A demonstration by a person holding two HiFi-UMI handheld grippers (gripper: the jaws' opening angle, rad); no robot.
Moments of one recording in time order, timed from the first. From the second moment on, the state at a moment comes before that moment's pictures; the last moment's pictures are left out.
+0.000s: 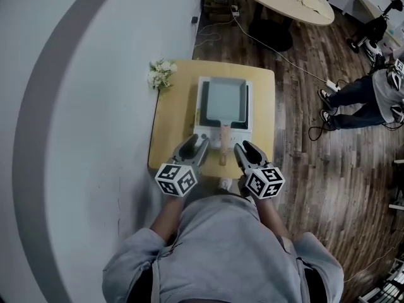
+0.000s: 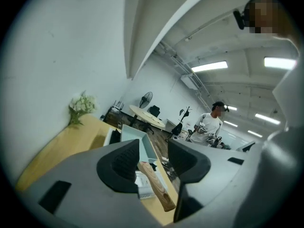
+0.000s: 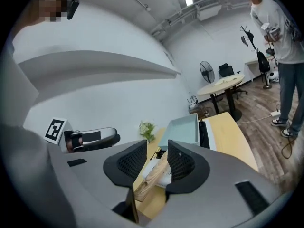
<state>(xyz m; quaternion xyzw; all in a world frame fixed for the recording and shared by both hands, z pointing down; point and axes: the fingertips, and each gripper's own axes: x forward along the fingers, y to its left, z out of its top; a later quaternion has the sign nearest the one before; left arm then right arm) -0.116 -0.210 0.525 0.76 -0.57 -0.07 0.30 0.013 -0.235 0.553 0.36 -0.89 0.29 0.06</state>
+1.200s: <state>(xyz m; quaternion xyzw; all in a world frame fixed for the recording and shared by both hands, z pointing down) -0.038 -0.262 0.647 0.75 -0.23 -0.10 0.62 -0.037 -0.208 0.644 0.17 -0.81 0.55 0.09</state>
